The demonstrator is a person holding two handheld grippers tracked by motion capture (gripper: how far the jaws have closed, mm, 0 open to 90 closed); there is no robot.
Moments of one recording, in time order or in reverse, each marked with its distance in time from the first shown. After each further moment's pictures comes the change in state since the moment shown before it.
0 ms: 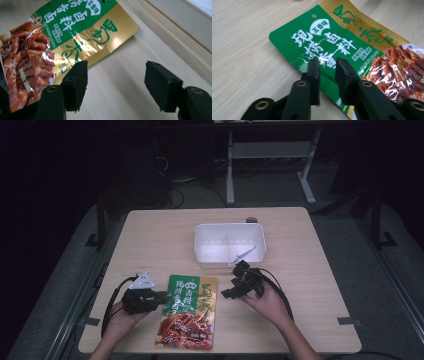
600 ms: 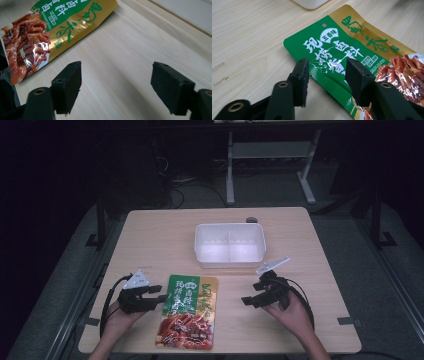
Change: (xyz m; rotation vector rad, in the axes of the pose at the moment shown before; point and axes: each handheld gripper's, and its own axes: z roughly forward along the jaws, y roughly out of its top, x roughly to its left) left arm 0.004 -0.002 -0.009 -0.077 0.060 -0.031; right arm -0.016 -0.061 -0.037 -0.099 -0.015 0.060
